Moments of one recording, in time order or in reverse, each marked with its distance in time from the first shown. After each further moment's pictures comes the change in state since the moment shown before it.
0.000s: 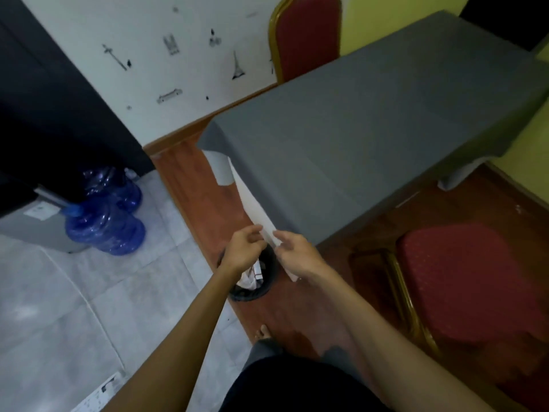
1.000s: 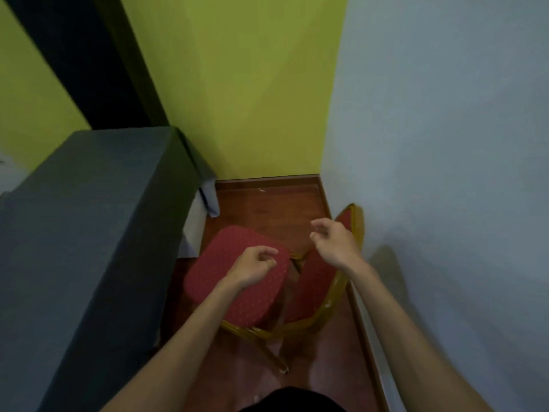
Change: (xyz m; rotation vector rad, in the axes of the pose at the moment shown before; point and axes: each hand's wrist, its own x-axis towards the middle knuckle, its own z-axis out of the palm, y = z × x) left_hand -0.235 0.225 0.513 0.649 -0.892 0.569; right_hand -0.457 0.326 -0.329 0.343 1.183 0.365
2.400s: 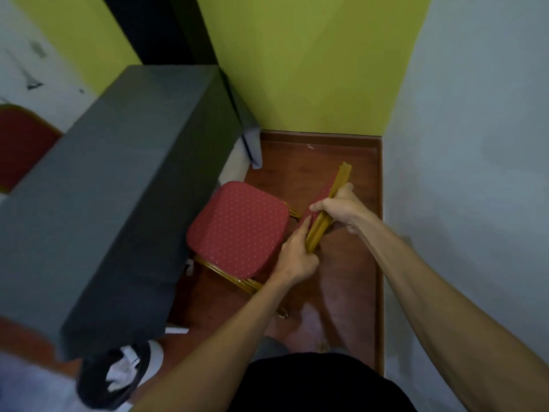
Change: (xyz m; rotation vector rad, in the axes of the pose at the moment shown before) left_hand 0.057 0.063 0.108 0.035 0.247 -0.112; right_hand 0.177 0.046 0.013 0.185 -0.348 0.279
